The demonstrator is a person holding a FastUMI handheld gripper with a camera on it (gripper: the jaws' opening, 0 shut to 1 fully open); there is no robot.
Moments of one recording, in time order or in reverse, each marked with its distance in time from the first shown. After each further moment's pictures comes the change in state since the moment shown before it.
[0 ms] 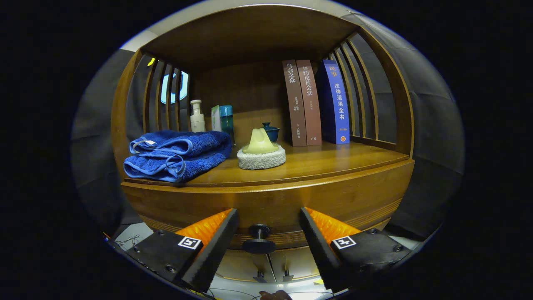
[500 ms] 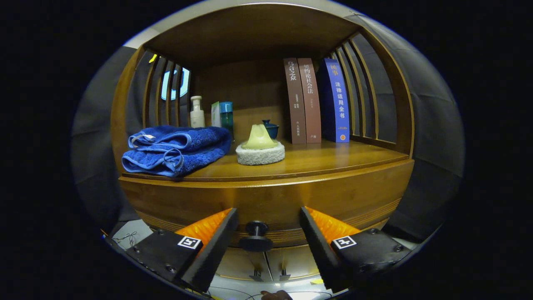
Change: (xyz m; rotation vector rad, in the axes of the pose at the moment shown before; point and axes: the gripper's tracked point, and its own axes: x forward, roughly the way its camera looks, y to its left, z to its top) arm -0.002 -0.006 -0.008 -0.007 0.022 -0.012
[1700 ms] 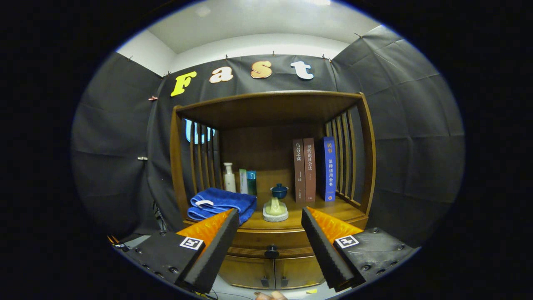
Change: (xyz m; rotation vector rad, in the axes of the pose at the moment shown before) arm -0.187 0.025 0.164 -0.026 -0.259 0.117
